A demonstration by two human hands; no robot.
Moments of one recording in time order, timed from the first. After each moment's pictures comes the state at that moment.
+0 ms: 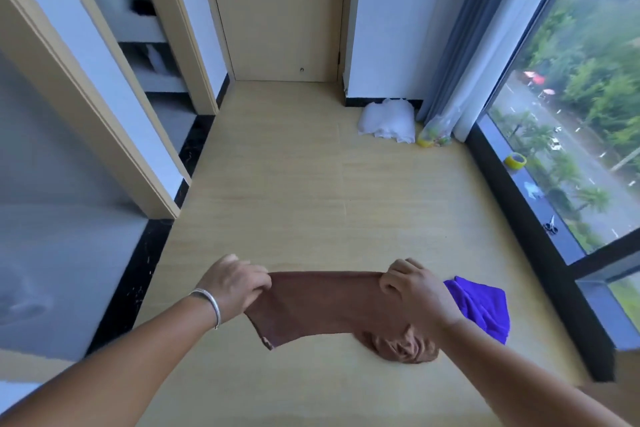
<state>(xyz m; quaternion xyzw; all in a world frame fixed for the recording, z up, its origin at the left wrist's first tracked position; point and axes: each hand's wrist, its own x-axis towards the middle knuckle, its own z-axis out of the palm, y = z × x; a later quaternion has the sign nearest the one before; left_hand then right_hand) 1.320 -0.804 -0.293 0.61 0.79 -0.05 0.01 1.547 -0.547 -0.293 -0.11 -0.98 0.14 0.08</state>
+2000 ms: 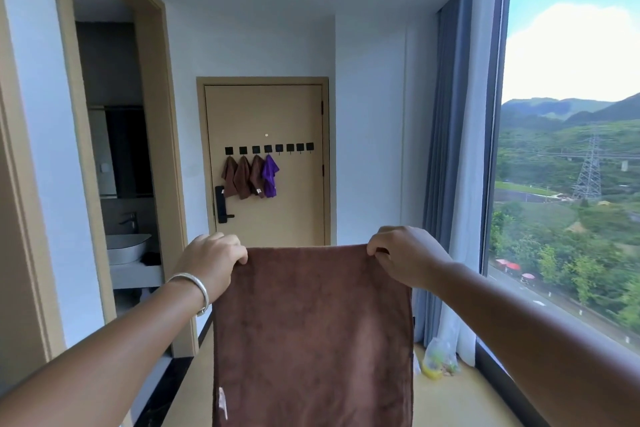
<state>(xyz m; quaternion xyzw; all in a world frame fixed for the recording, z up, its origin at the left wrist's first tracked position) 1.079 -0.634 0.085 0.45 0.82 0.03 -0.36 1.323 -0.377 0.106 -0.13 -0.95 -0.06 0.28</state>
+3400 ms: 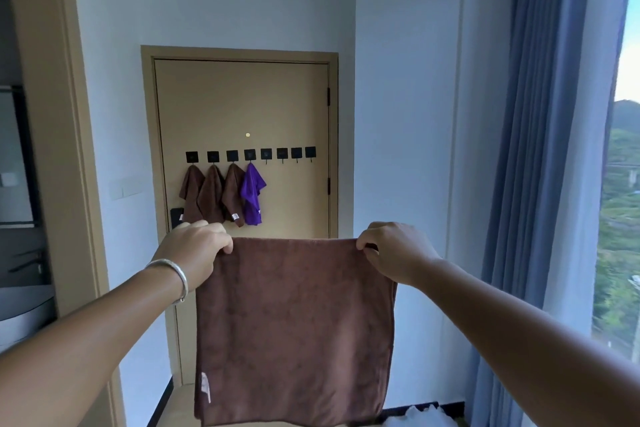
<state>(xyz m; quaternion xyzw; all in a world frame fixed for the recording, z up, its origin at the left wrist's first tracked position) 0.494 -0.239 0.117 0.45 0.81 0.05 -0.36 0.739 0.023 0.120 -0.14 -0.94 -0.09 0.29</state>
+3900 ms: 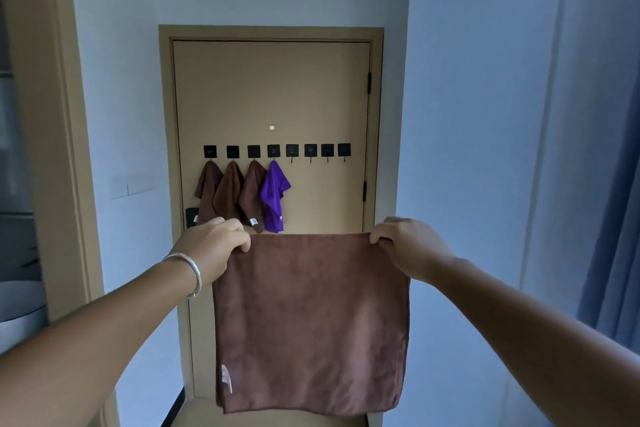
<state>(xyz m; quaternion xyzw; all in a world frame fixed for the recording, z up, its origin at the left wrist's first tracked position) 0.325 -0.085 0.116 0.44 0.84 0.07 -0.31 0.534 0.211 0.128 -0.07 -0.95 -0.05 0.30</state>
